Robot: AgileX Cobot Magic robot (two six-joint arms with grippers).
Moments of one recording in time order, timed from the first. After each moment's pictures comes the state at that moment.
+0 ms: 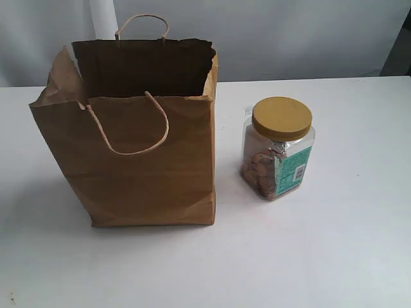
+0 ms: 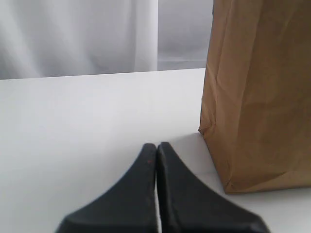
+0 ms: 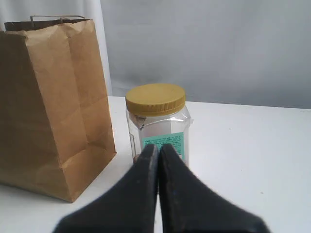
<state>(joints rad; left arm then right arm) -0.01 0.00 0.00 0.23 0.32 -0.23 0.08 0.02 0.00 0.00 0.15 0.06</state>
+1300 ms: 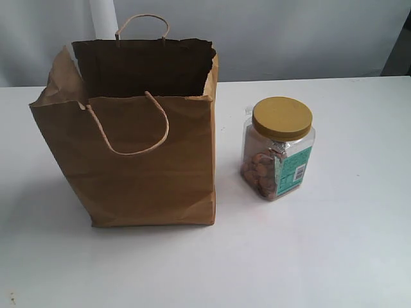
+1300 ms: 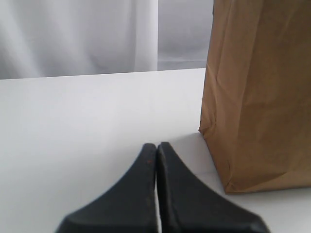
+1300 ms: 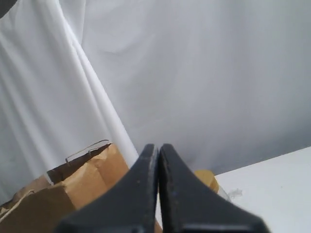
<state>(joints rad) -0.01 0.00 0.00 0.23 0.32 -0.23 0.08 0.02 -0.01 0.43 -0.18 0.04</state>
